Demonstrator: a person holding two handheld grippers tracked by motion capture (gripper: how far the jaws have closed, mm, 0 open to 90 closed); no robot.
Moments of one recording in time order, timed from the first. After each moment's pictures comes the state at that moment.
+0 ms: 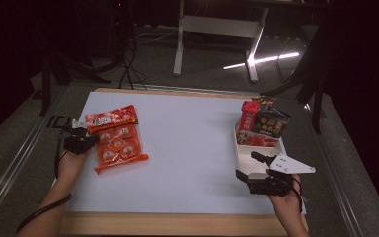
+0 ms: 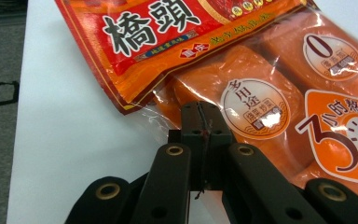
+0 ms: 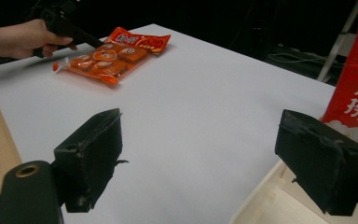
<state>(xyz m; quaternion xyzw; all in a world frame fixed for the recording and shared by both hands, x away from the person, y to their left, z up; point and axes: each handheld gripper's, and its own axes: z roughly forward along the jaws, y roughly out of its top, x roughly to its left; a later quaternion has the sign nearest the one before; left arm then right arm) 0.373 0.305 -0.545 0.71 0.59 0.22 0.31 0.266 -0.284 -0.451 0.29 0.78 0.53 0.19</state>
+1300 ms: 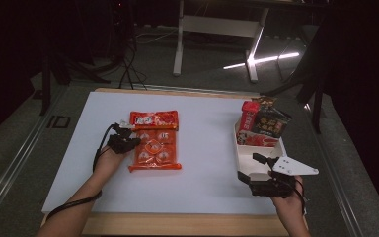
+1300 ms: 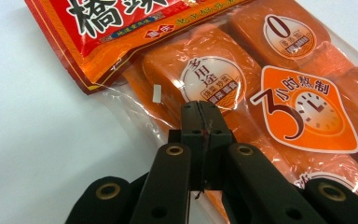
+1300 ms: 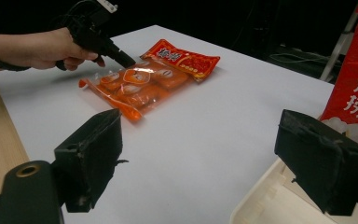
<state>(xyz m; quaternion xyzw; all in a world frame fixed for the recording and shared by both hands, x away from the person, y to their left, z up) 0.391 0.184 -0.535 0.80 0.48 0.14 0.33 0.262 -0.290 -0.450 0.29 0.77 0.53 0.19</state>
